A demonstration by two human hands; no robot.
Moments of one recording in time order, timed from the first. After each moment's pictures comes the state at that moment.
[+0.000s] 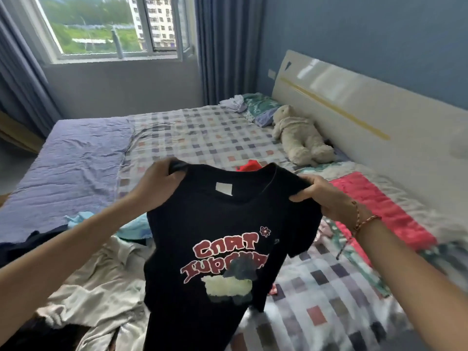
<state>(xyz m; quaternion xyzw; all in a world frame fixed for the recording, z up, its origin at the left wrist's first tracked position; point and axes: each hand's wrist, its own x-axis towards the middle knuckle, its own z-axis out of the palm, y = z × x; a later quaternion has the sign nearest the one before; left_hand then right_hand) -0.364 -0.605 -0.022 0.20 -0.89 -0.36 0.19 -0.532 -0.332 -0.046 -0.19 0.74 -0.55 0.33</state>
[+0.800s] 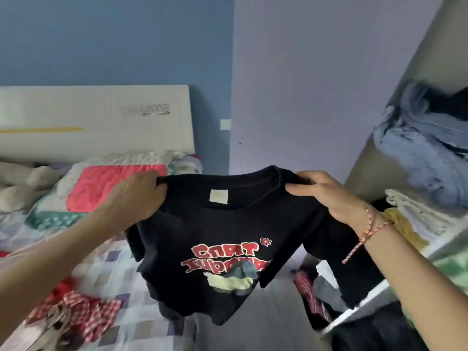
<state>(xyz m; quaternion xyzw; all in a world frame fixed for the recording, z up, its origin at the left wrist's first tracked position) -0.331 -0.268 -0.008 -0.38 -0.91 -0.16 0.01 -0.087 -0.044 -0.010 0.28 0.74 -0.59 -0.15</state>
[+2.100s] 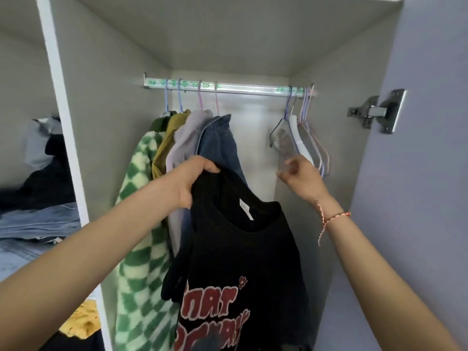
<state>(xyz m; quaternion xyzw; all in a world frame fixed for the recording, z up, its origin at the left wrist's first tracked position) 0.188 -0.036 0.182 -0.60 -0.35 -0.19 -0.69 0.400 -0.136 0.147 0.78 0.40 0.07 -0.48</state>
